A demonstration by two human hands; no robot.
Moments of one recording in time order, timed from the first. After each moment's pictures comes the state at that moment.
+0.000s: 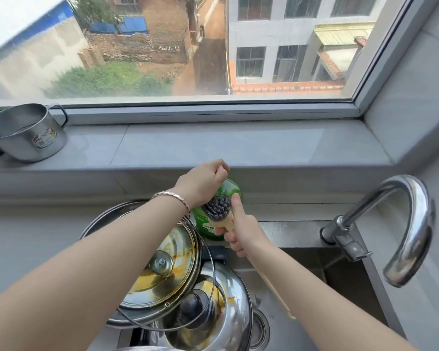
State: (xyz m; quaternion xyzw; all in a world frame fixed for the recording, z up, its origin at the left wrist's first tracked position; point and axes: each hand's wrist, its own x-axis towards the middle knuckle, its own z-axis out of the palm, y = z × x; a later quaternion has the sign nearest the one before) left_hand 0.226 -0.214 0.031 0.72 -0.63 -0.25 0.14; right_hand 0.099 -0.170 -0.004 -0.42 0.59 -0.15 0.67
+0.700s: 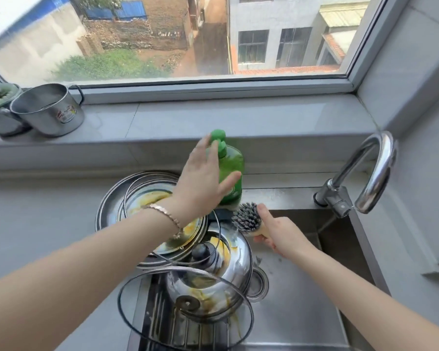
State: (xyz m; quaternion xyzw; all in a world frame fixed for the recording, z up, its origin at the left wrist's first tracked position) left_hand 0.200 -0.095 0.053 0.69 -0.70 -0.12 0.13; right_hand 0.019 -0.086 -0.005 -0.57 0.63 -0.09 0.52
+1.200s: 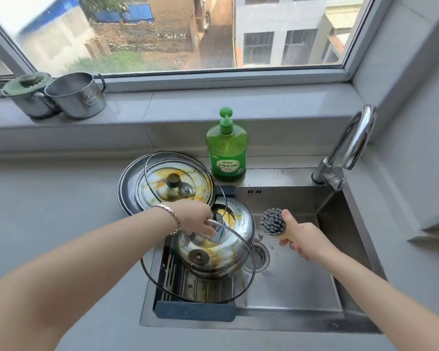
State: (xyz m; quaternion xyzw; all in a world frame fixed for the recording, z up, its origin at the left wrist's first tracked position) left_hand 0.215 -0.003 0.014 0.60 -0.70 -0.27 -0.28; right_hand -0.036 -0.007 -0.016 -0.55 0.67 -0.07 0.50
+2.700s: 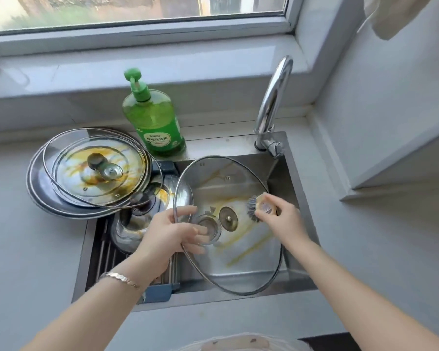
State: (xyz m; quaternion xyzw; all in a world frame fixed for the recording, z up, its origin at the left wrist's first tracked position) left_hand 0.068 0.048 0.003 0.67 -0.23 -0.61 0.35; right_hand -0.145 -0.011 -0.058 -0.56 0.69 -0.18 0.43
